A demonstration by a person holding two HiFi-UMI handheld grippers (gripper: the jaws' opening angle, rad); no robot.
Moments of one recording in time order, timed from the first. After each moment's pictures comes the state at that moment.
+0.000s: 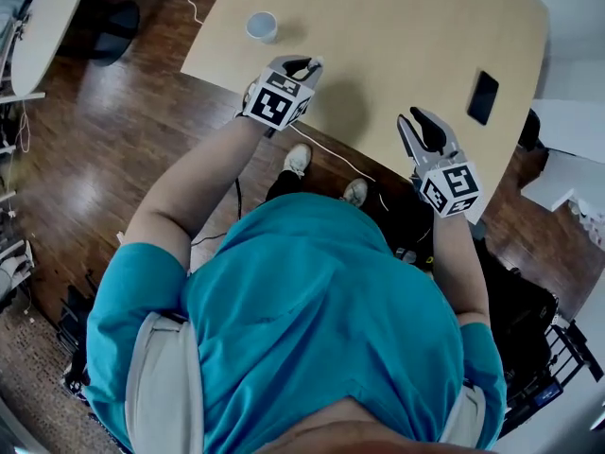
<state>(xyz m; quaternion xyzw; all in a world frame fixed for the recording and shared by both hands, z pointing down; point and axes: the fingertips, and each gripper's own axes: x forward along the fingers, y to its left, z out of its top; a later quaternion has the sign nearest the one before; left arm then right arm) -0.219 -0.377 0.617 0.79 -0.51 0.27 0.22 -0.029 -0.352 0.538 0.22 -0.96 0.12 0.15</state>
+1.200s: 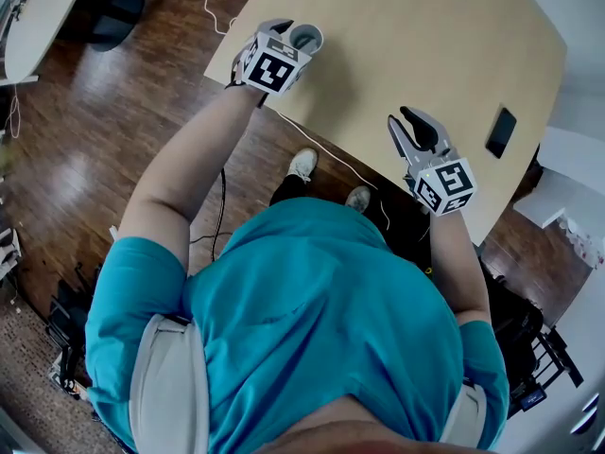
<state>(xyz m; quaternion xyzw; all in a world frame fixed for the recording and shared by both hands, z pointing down) -0.378 -0.431 0.612 0.75 -0.55 0.30 0.21 -0.161 -0.362 0.547 0.16 -0.96 0.12 0.19</state>
